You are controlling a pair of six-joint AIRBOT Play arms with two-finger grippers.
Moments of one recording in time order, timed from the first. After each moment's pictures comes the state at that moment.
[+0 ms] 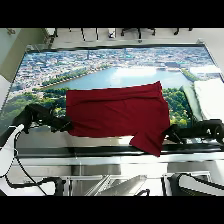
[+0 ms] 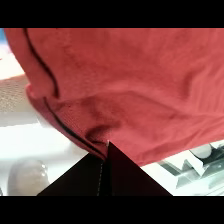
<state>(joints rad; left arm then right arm) 0.15 -1.50 0.94 -2.14 1.23 1.78 -0.53 -1.36 0.58 2.31 -1.24 -2.06</state>
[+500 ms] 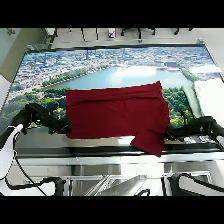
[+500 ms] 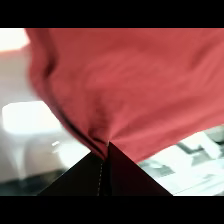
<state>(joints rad) 0.14 -1.46 0.95 -1.99 1.33 1.70 -0.43 -1.29 0.59 2.24 -1.19 -2.06</state>
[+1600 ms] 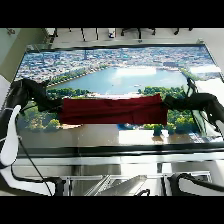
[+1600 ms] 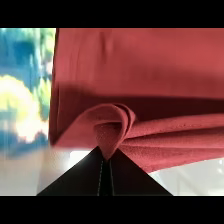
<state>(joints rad) 0.08 -1.65 1.47 -1.76 1.38 1.55 -0.21 -1.38 0.97 2.31 -0.84 -1.90</state>
